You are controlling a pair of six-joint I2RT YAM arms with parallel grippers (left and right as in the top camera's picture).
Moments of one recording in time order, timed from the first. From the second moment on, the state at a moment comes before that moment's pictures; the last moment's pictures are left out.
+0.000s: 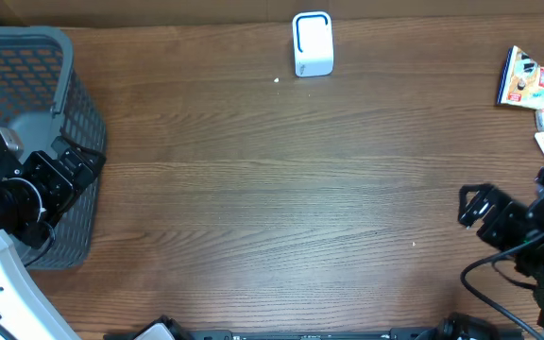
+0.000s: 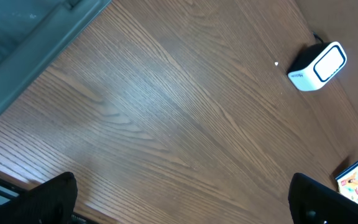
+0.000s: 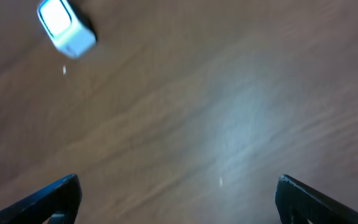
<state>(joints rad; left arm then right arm) 0.61 1.33 1.83 -1.69 0.38 -0.28 -0.32 0.77 1.05 -1.19 -0.31 0.30</state>
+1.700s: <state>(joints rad) 0.61 1.33 1.83 -1.69 0.38 -0.28 -0.08 0.28 0.39 -0.35 -0.38 0.13</state>
